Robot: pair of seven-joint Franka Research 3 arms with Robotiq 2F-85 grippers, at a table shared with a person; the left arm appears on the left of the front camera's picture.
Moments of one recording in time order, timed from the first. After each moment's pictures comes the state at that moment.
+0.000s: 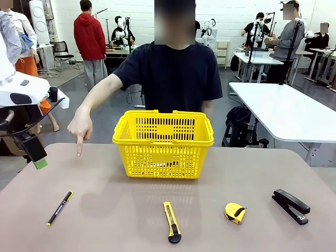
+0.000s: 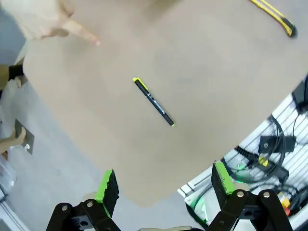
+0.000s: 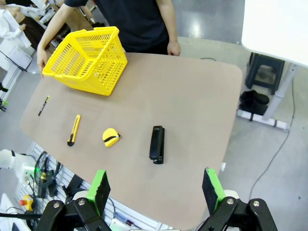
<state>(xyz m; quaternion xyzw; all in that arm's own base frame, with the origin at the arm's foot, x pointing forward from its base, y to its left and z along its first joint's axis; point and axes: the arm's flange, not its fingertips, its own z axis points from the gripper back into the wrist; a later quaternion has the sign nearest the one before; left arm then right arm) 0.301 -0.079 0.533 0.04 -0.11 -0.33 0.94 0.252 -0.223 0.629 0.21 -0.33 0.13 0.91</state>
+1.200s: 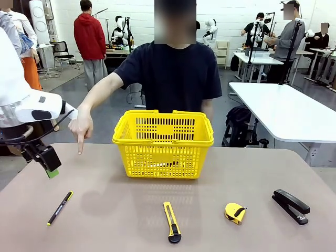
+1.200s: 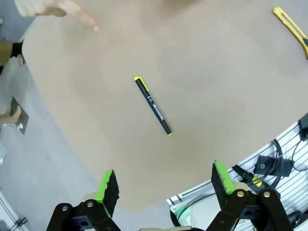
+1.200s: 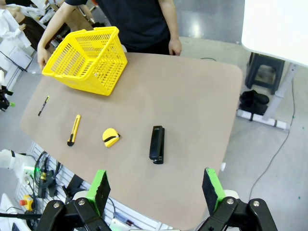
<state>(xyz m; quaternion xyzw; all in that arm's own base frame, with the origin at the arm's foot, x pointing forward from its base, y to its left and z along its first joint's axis) 0.305 -0.099 0.499 0.06 -0.11 -0.26 0.96 0.252 -0.223 0.629 0.21 -0.33 0.13 0.91</state>
